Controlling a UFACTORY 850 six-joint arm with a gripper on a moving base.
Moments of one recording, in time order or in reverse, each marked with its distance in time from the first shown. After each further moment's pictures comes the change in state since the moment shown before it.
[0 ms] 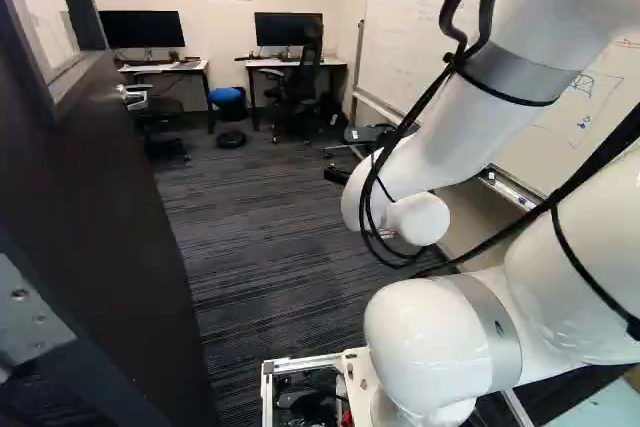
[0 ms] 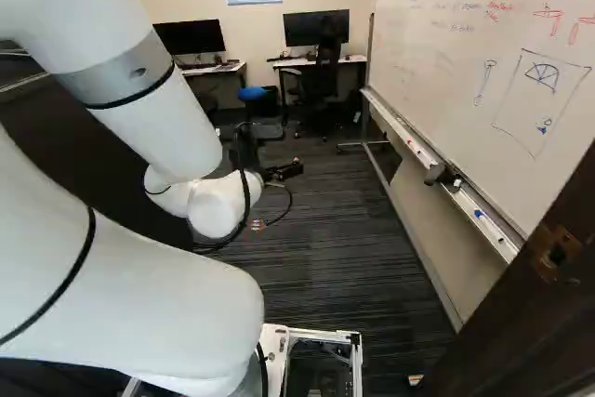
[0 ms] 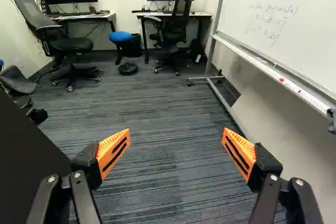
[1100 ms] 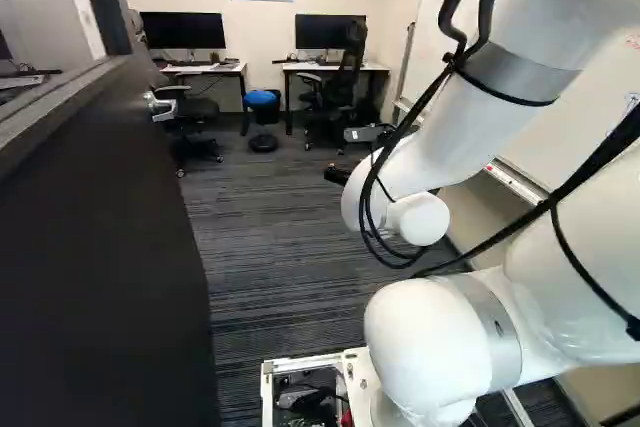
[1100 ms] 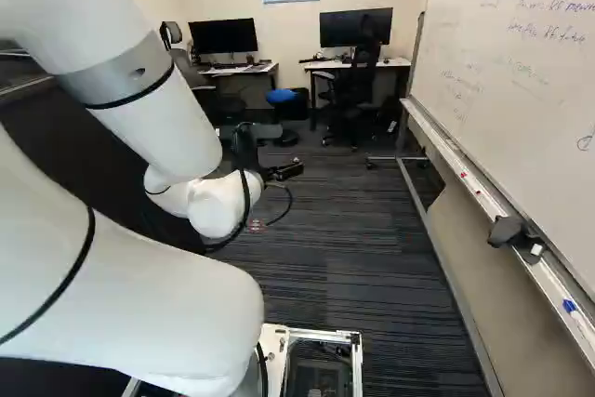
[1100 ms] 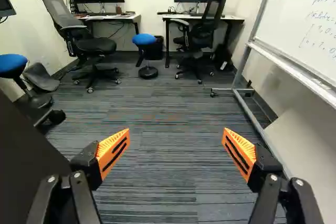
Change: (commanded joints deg) arm 0.0 0.0 0.0 0.0 0.0 0.0
